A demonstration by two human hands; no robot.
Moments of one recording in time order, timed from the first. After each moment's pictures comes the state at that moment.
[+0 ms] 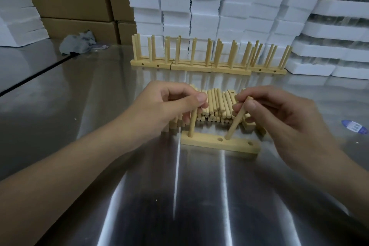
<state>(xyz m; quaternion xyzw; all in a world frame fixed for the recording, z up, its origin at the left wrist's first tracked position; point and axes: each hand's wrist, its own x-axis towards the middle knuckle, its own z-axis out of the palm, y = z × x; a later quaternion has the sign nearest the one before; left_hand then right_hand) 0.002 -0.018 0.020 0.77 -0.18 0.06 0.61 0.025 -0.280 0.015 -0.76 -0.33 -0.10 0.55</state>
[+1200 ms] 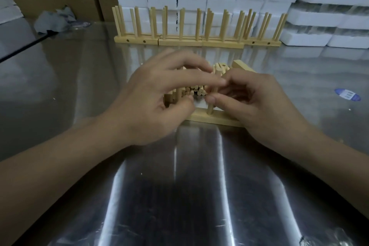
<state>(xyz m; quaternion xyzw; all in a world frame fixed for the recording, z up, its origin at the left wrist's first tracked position) -0.014 -0.040 0.009 0.86 -0.35 0.27 0.28 0.033 -0.267 -0.007 -0.80 -0.37 -0.08 0.47</state>
